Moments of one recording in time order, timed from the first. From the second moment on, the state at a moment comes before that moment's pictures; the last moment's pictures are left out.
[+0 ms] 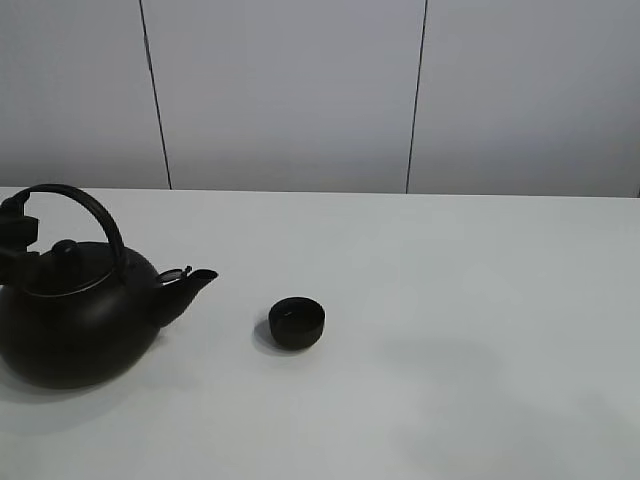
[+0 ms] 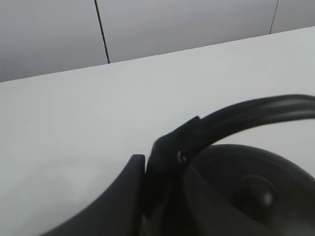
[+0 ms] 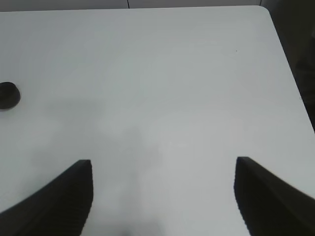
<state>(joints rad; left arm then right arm) -0.11 1.76 -0.32 0.20 -1.05 0.05 -0.04 0.00 -0.47 0.00 1.08 -0.05</state>
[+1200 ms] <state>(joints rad) -0.07 1.74 -0.18 -0.05 -1.14 0.05 -0.04 0.00 -0.47 0.00 1.08 -0.05</state>
